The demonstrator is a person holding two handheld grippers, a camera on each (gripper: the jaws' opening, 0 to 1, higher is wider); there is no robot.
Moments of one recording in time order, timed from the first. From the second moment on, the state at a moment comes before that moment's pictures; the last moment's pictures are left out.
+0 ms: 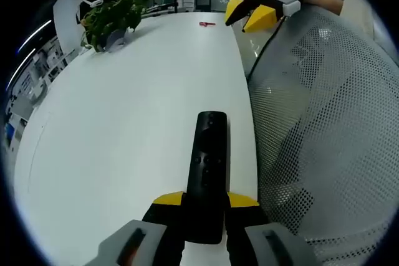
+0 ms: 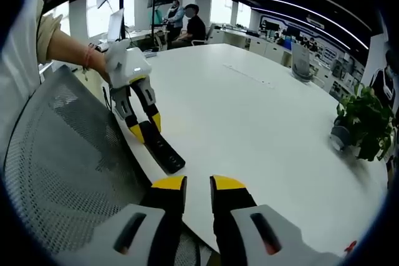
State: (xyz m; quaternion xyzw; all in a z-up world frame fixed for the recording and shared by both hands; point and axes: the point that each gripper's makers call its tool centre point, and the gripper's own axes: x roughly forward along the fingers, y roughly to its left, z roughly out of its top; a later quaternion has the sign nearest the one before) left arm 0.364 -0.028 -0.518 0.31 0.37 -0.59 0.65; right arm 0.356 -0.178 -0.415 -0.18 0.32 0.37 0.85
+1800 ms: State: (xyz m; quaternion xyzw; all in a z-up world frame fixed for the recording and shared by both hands) left arm 0.360 -0.027 -0.522 0.32 0.34 -0.61 0.64; right arm 0.365 -0.106 -0.514 -0.33 0.42 0.55 0.64
